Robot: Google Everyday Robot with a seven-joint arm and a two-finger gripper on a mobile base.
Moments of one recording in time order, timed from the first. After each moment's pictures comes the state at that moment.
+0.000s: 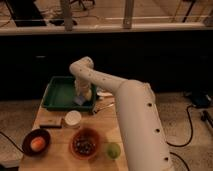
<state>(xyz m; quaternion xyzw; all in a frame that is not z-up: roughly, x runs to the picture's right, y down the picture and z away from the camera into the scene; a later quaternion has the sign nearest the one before) -0.135 0.027 0.950 -0.25 -0.19 -0.42 0.85</state>
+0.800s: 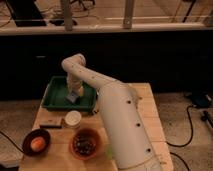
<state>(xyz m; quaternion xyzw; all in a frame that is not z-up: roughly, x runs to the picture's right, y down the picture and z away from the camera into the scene) -0.200 0.037 0.941 -0.24 -0.26 -0.47 0.81</state>
